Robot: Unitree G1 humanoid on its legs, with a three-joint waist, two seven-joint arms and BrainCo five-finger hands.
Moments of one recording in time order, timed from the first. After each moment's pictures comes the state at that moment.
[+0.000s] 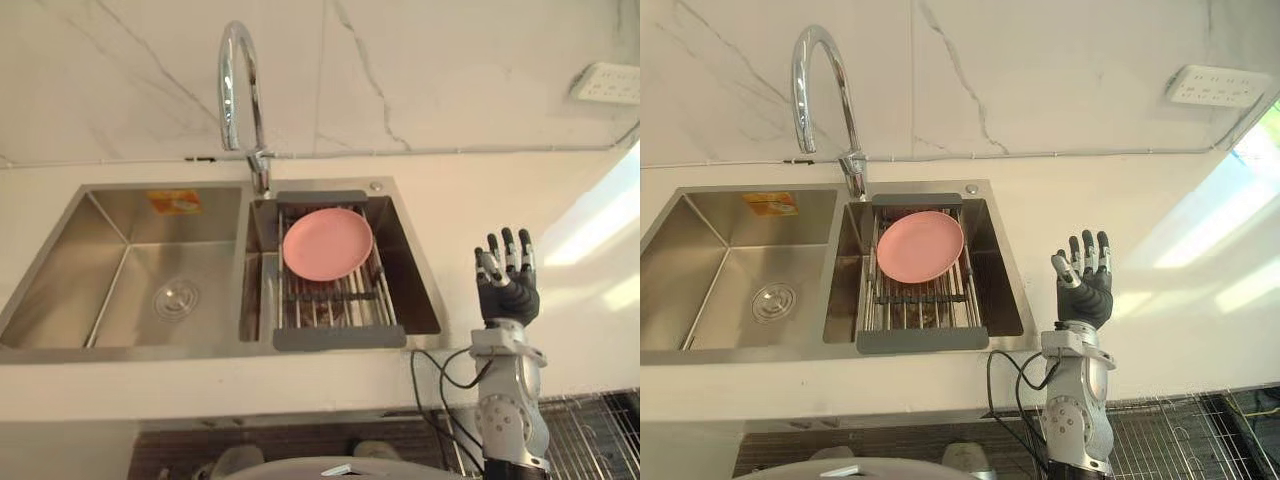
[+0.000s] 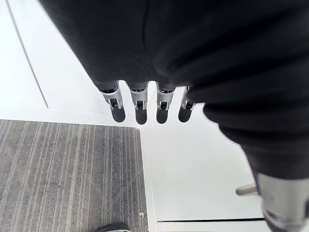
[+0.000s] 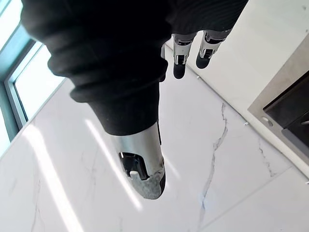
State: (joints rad) left arm 0.30 0.10 0.07 1.04 0.15 -0.20 0.33; right arm 0.13 -0.11 -0.26 -0.30 0.93 -0.07 -0.08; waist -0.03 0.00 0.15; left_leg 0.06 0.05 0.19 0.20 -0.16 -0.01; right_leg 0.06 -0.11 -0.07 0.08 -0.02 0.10
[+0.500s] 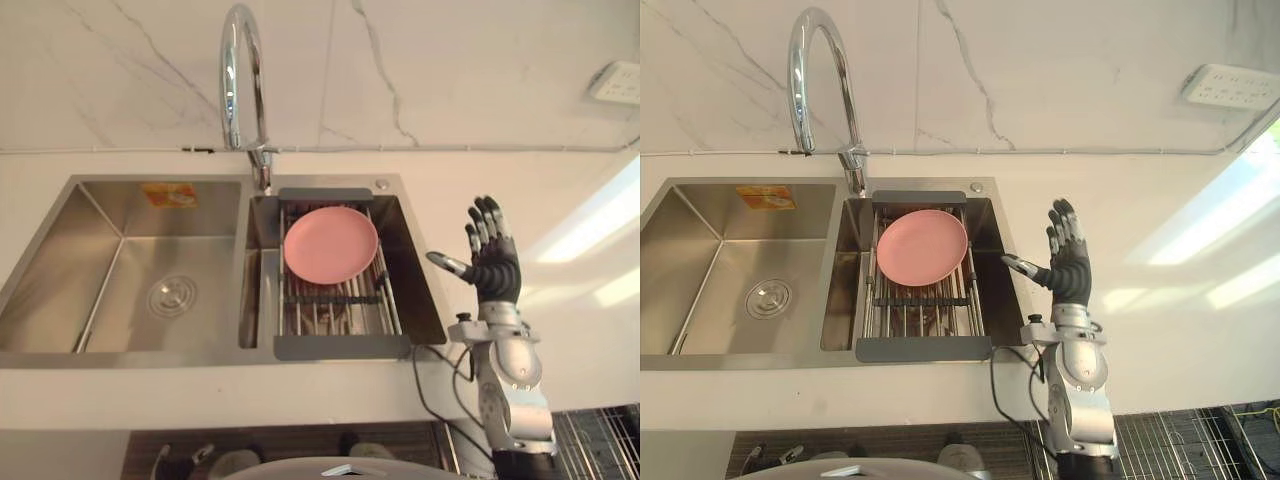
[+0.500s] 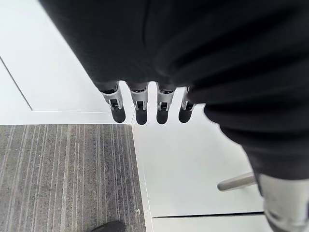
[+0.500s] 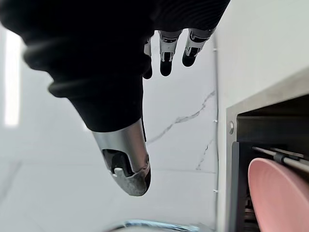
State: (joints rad) left arm 0.25 0.15 -0.01 1.03 0.12 -0.15 0.31; right arm 0.05 -0.33 -0.13 -0.30 0.05 -0.12 -0.05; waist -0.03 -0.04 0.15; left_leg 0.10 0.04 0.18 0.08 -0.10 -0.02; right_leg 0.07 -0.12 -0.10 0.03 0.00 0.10
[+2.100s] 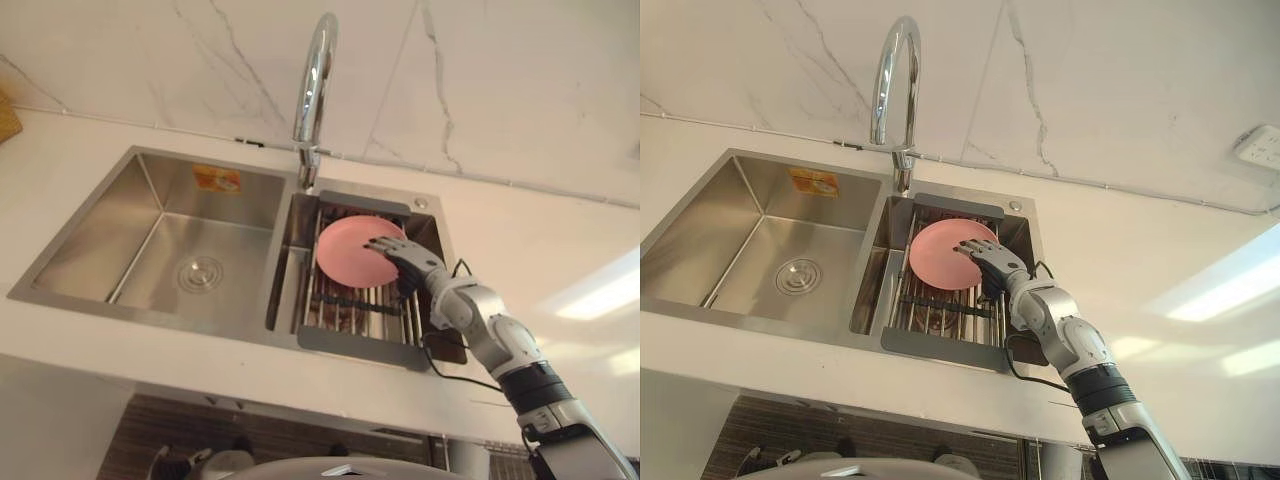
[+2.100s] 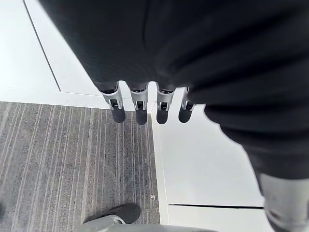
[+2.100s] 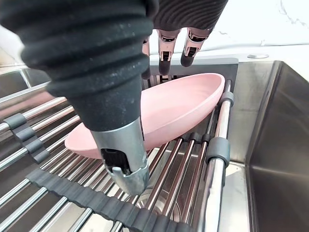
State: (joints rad) left arm 0.26 0.18 0.00 0.99 0.18 -0.09 0.23; right arm -0.28 -0.58 0.24 0.15 -0.85 -0.15 0.20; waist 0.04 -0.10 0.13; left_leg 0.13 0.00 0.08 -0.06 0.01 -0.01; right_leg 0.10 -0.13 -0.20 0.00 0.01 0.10
